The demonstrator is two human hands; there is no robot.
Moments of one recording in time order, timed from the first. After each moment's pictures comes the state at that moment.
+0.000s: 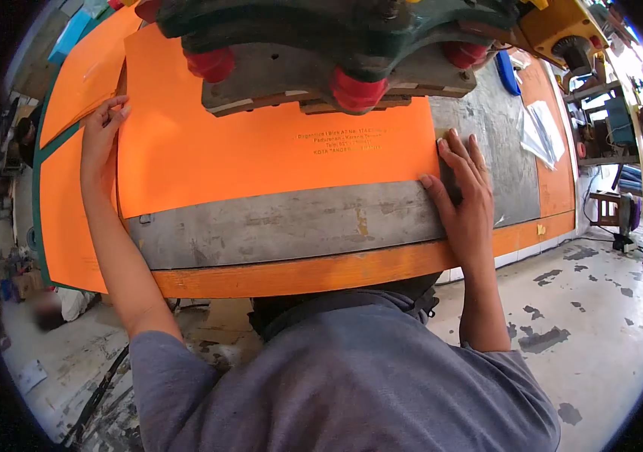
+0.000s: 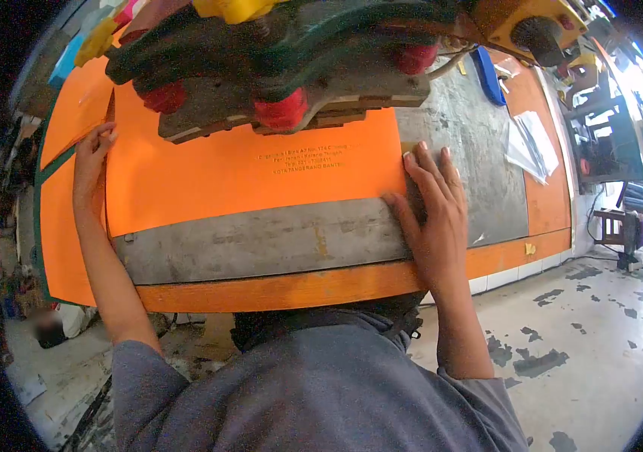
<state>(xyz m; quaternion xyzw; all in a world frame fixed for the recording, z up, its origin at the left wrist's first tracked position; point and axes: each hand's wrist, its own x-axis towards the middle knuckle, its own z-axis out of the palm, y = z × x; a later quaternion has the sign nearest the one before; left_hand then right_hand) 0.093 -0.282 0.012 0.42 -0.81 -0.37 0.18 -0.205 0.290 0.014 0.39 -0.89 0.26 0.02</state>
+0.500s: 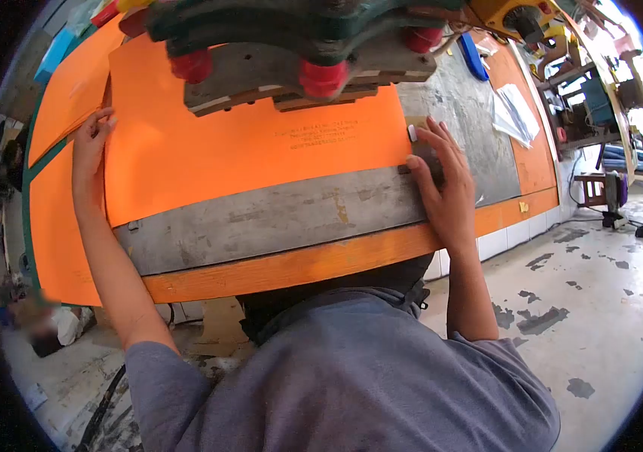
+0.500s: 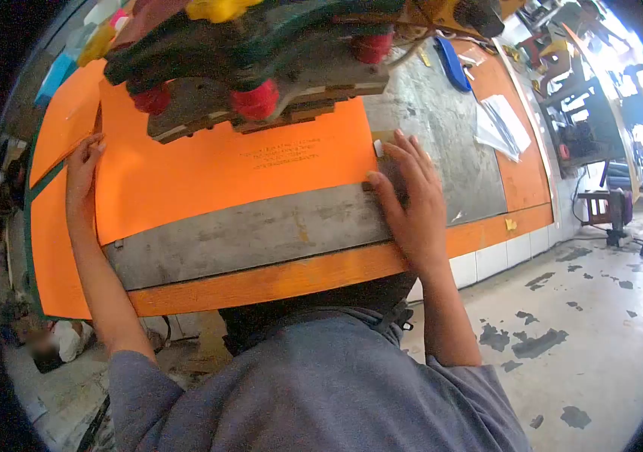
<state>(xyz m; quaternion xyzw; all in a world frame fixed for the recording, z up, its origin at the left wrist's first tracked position) 0.082 -0.265 0.014 0.44 -0.78 -0.41 0.18 -0.204 0.296 0.012 0.35 -0.86 0.36 0.01</state>
